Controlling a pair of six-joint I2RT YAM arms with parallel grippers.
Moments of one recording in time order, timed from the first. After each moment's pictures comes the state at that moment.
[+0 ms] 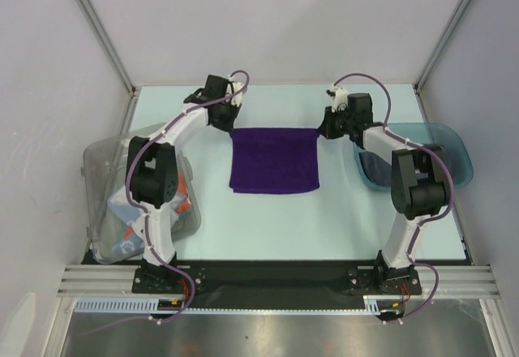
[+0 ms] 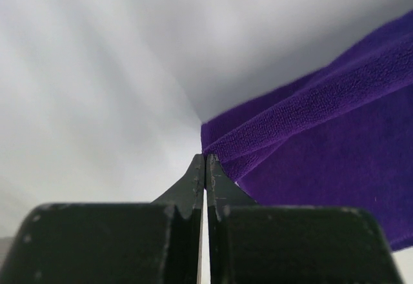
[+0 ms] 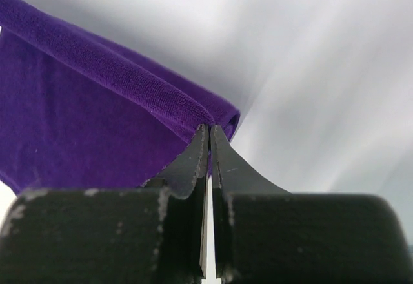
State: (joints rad) left arm -0.31 2.06 1.73 -0.59 0.10 0.15; right arm 0.17 1.89 1.26 0.01 -0.41 0.02
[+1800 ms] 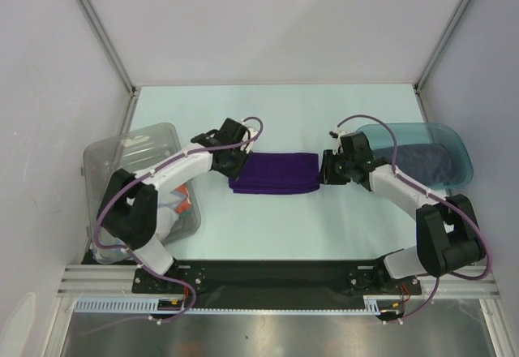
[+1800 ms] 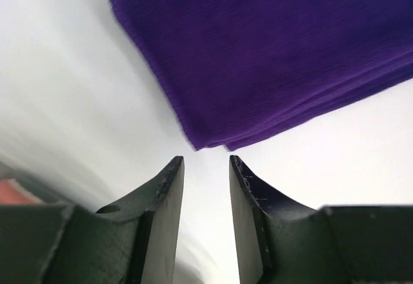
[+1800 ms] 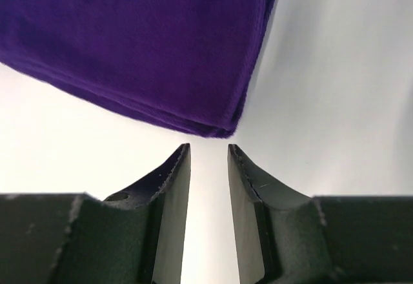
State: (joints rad) left arm -0.54 1.64 1.17 -0.63 -0.08 0.03; right arm 0.34 1.41 0.79 -0.26 -0.24 0.30
